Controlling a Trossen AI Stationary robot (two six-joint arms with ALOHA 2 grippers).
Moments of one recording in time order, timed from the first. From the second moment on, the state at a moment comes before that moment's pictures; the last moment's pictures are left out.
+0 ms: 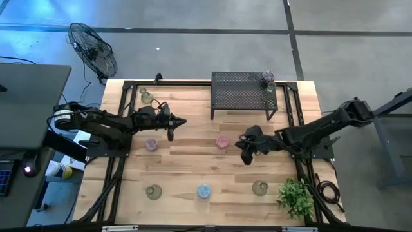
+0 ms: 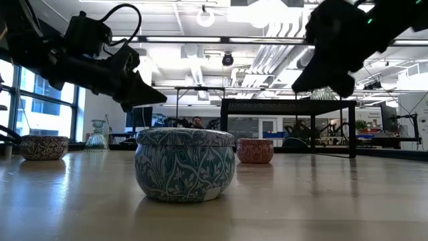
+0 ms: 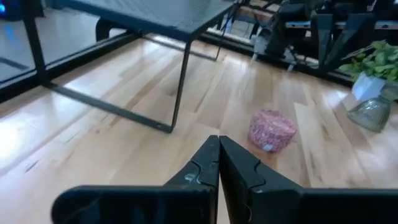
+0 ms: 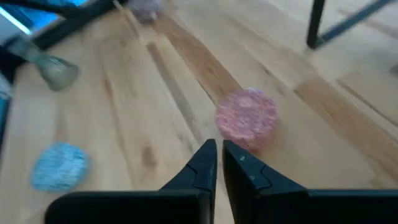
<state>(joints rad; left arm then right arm) 0.30 1.28 0.22 0.88 0.09 -0.19 0.26 1.20 0.55 -0.01 0.37 0.71</state>
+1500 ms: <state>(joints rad) 0.30 1.28 0.22 0.70 0.11 -0.16 0.09 1.79 0.88 -0.05 0.28 0.41</state>
